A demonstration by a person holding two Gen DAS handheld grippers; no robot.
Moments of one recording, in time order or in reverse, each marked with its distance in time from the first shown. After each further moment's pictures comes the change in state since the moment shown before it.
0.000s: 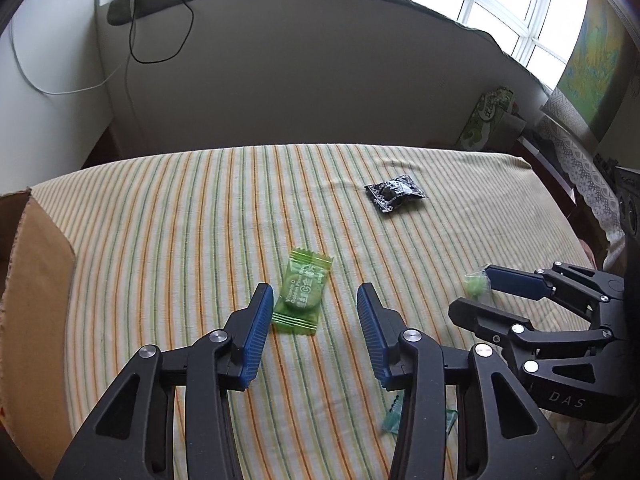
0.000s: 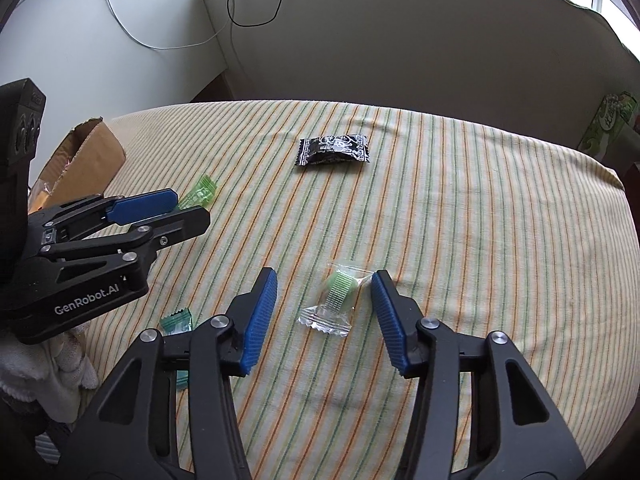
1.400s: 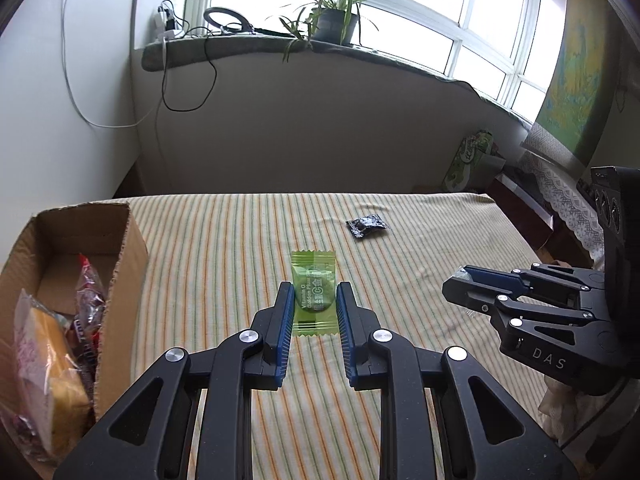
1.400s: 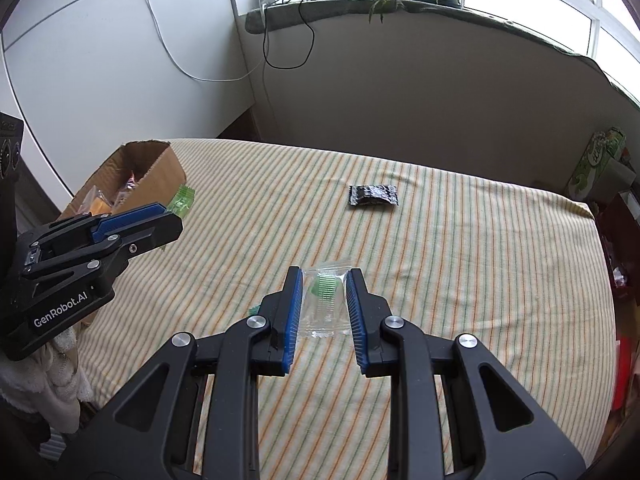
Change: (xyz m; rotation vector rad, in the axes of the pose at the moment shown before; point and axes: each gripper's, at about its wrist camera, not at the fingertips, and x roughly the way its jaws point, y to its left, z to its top) left arm -0.101 0.004 -0.023 -0.020 -0.186 -0.007; right arm -0.082 0.048 -0.006 -0.049 -0.136 0.013
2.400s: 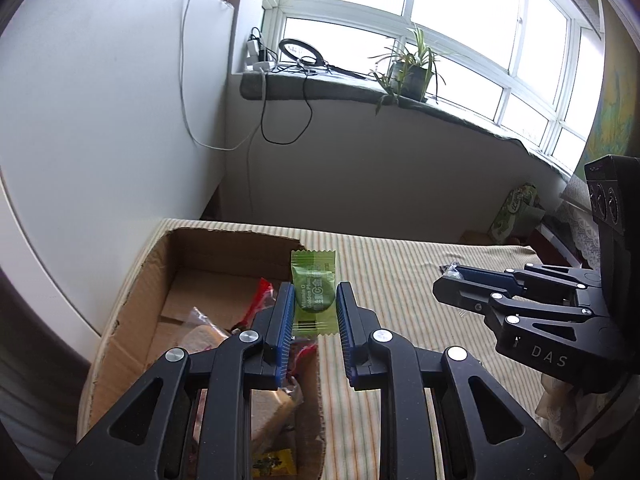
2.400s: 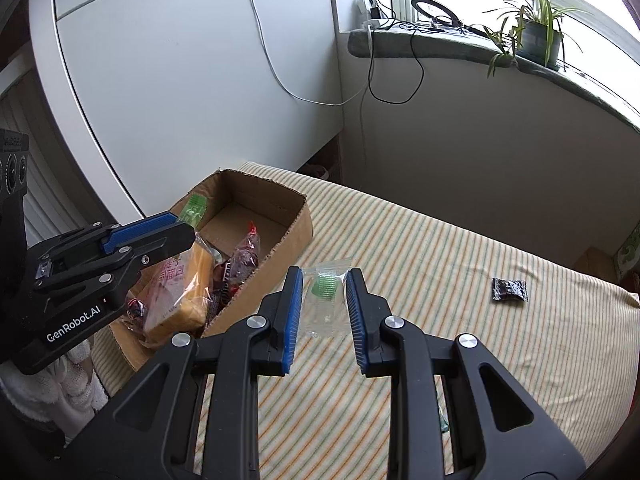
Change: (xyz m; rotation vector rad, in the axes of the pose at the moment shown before) left arm -0.076 0.110 0.003 -0.118 -0.113 0.136; right arm 0.018 0.136 0.067 -0.154 -0.044 0.156
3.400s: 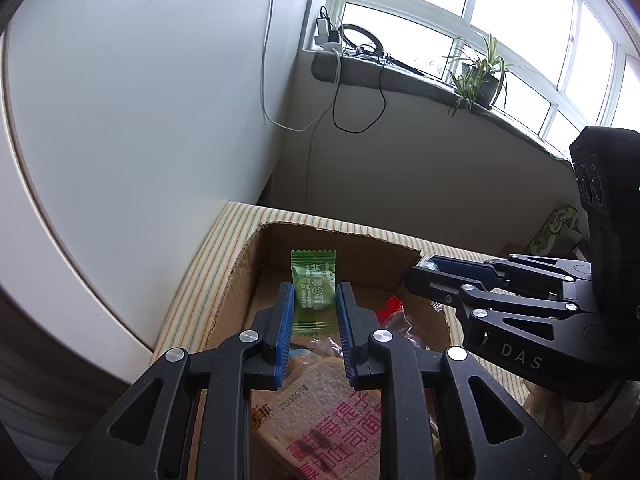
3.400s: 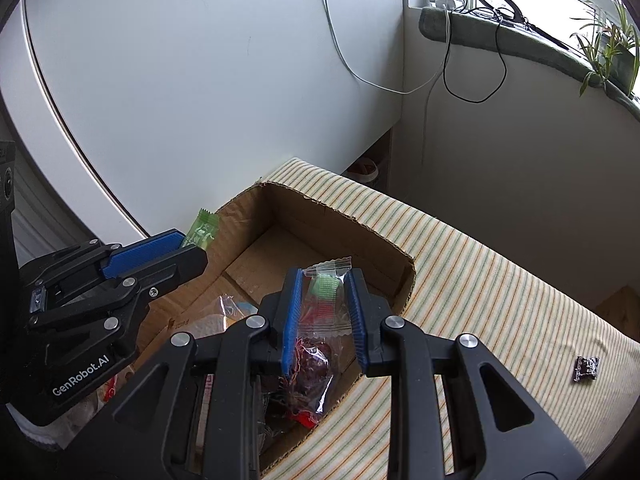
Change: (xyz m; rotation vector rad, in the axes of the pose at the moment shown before) left arm 0.032 0.086 0.008 -0.103 0.048 0.092; right arm 0.110 0.068 0.059 -0.087 0.092 0.082
